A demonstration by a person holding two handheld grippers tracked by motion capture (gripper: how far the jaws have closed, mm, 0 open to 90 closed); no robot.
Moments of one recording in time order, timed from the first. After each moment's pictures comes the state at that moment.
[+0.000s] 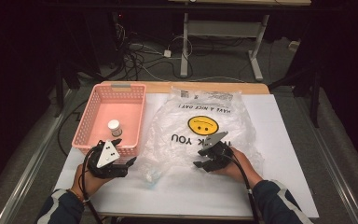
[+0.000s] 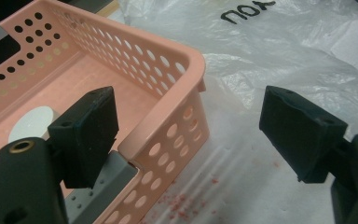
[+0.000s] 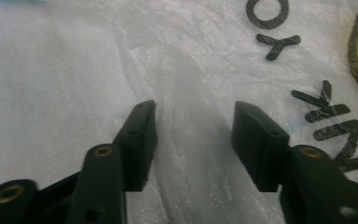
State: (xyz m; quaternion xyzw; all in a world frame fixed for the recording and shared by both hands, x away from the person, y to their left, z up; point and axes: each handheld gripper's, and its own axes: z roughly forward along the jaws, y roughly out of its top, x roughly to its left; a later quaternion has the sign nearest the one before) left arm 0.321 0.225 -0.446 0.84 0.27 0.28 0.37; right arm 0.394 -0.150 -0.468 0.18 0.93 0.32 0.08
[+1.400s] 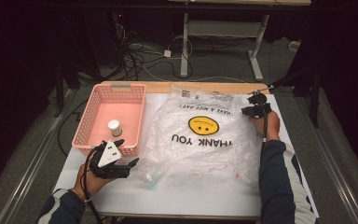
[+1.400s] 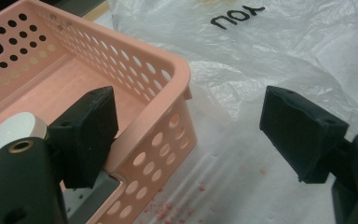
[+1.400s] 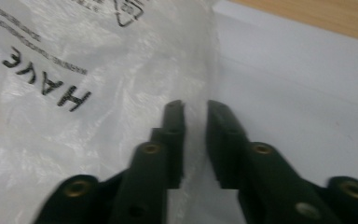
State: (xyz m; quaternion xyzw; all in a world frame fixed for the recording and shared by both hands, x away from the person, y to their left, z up) left arm 0.322 0.220 -0.447 0.84 0.27 0.27 0.38; right arm 0.564 -0.296 -0.458 0.52 0.79 0.26 0.21
